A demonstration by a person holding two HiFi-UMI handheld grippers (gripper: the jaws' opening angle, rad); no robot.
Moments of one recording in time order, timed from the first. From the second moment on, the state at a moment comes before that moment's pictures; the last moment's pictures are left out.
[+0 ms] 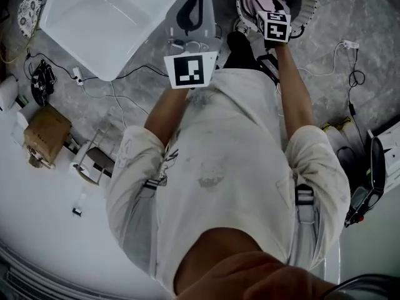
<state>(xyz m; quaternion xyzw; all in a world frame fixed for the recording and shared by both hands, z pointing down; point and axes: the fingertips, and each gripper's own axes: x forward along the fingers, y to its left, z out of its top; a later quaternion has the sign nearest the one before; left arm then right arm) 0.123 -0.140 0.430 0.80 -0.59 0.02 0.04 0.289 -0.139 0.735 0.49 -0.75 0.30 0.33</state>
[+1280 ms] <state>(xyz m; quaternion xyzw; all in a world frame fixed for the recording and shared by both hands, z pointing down) -0.254 0.051 0.319 0.51 -0.86 -0.01 -0.04 -0.104 -0.099 0.322 0.26 -0.96 -0.05 0.03</state>
